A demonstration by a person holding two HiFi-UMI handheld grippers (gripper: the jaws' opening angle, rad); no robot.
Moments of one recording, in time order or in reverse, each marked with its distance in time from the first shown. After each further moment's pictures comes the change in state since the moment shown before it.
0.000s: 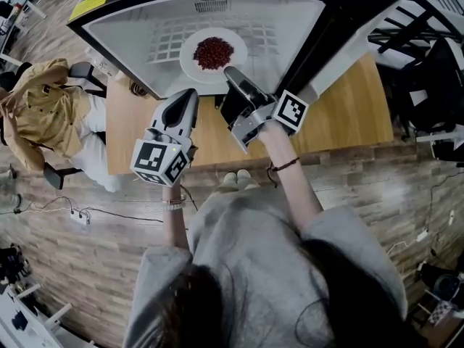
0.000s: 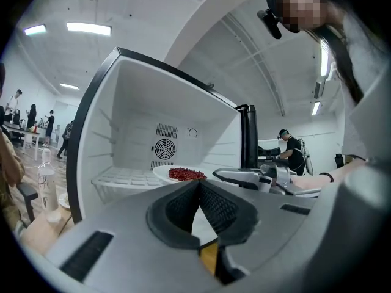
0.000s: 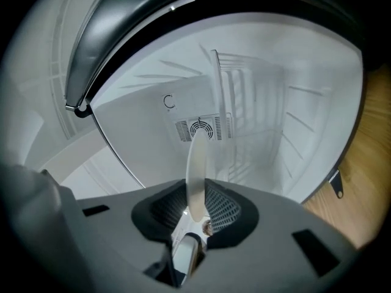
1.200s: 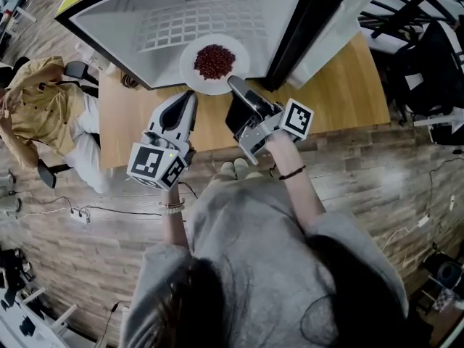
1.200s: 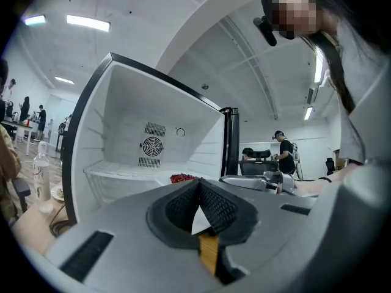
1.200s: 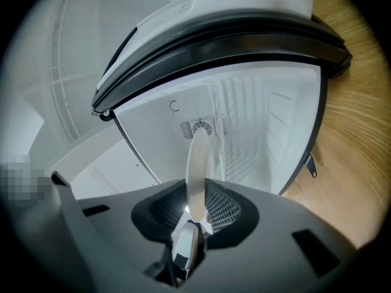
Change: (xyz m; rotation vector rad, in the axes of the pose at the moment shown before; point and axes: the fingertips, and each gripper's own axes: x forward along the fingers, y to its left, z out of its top) left arm -0.023 -0.043 -0.006 -0.019 -0.009 -0.074; right arm -0.067 0.010 -0.023 0.028 0.011 0.009
